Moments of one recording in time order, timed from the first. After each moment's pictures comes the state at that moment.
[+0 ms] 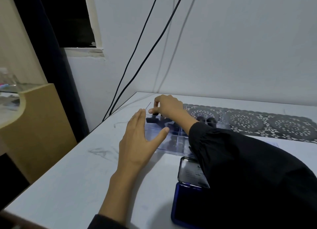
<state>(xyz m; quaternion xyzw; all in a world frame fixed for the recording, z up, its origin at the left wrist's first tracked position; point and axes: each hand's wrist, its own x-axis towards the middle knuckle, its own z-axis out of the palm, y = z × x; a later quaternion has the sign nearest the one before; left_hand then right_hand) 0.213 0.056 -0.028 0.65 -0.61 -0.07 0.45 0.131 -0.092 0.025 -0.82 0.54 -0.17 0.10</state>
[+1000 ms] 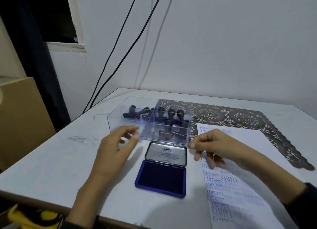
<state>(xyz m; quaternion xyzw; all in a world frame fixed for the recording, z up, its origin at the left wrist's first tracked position) 0.189 0.117 -0.044 0.55 -0.63 -0.14 0.54 -0.089 0.069 0.008 -0.69 0.52 -0.20 0.47</state>
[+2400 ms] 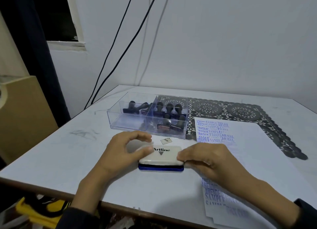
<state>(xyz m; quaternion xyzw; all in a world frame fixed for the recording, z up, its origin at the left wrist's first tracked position) 0.179 0.131 -0.044 0.53 -0.69 -0.22 0.44 -0.088 0.116 -0.035 -0.90 0.24 -0.37 0.04</state>
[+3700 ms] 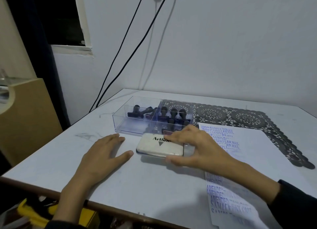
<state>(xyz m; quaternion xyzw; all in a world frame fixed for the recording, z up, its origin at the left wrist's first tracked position) 0.238 0.130 -0.062 0.70 -0.67 -0.06 0.24 -0.047 0.096 -0.004 -0.89 0.34 -0.28 0.13</state>
